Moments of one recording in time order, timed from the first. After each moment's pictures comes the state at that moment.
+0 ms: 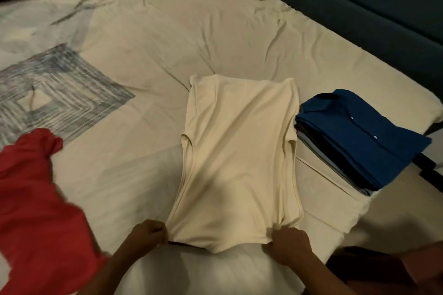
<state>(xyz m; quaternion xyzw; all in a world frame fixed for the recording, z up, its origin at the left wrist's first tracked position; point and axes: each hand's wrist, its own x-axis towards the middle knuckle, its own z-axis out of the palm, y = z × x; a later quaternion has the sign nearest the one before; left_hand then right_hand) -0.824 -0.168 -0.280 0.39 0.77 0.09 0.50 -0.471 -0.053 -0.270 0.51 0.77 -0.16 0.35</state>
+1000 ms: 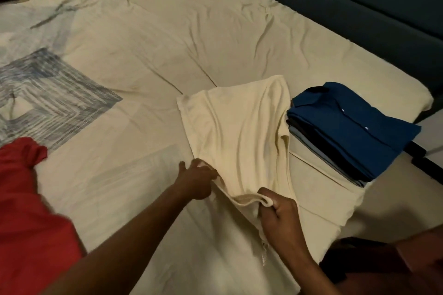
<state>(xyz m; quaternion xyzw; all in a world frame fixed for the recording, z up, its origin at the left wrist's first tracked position) -0.744 -0.007 -0.235 0.69 0.66 -0.16 0.26 -0.523 -0.058 -0.165 0.49 0.70 -0.40 -0.33</state>
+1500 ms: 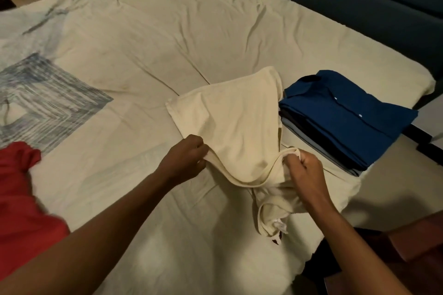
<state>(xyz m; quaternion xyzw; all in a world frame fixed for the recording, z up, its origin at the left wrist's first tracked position) -0.753 0.014 -0.235 0.81 0.57 0.14 0.04 -0.459 0.019 -0.155 0.60 0.61 -0.38 -0.36</state>
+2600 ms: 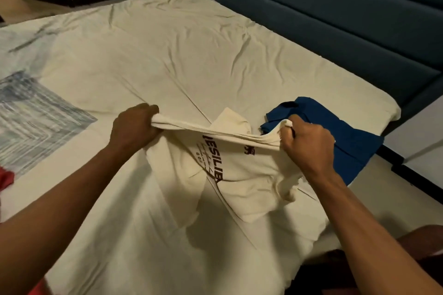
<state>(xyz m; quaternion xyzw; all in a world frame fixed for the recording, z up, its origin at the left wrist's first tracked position) -0.810 0.083 -0.128 0.65 0.73 0.19 -0.01 -0.432 0.128 -0.105 0.60 0.75 0.08 -0.27</state>
